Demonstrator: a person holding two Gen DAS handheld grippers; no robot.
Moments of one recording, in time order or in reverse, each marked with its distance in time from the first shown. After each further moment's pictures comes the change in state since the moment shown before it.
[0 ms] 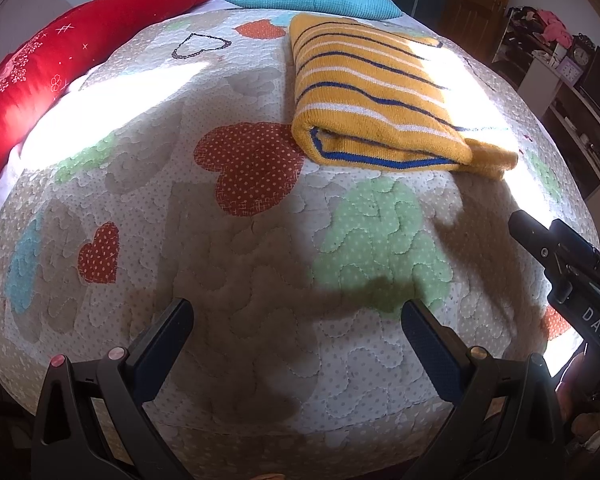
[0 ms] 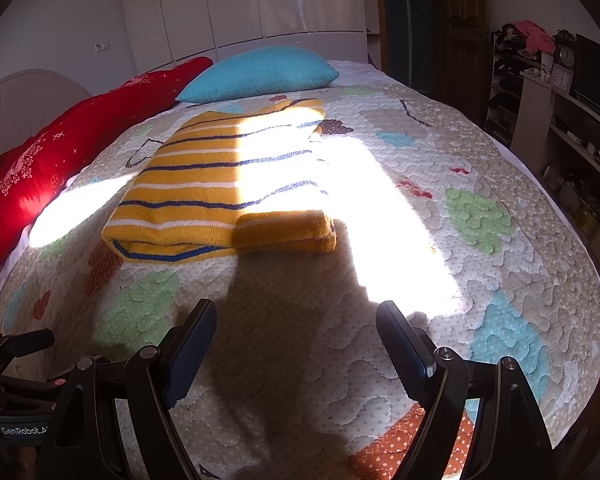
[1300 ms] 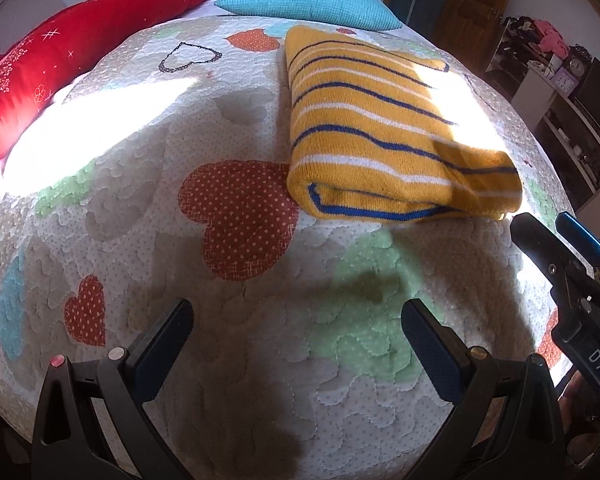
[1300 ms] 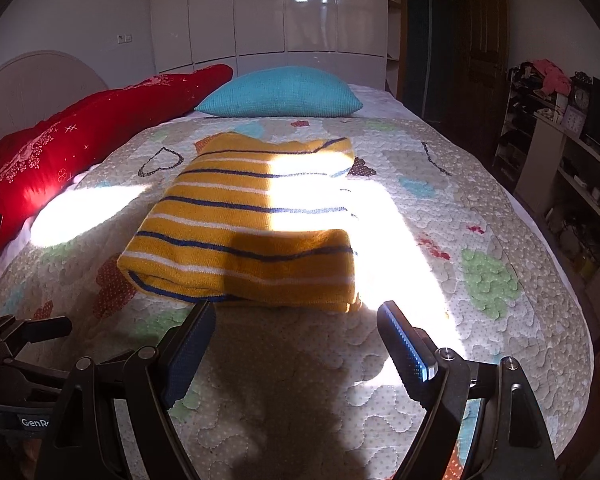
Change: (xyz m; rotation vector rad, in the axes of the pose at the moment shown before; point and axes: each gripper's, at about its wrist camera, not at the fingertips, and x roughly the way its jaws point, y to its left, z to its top) left arm 0.012 0.008 0.039 -0.005 -0.020 -0.056; right arm -0.001 0.030 0.034 -0.116 -0.070 -0.024
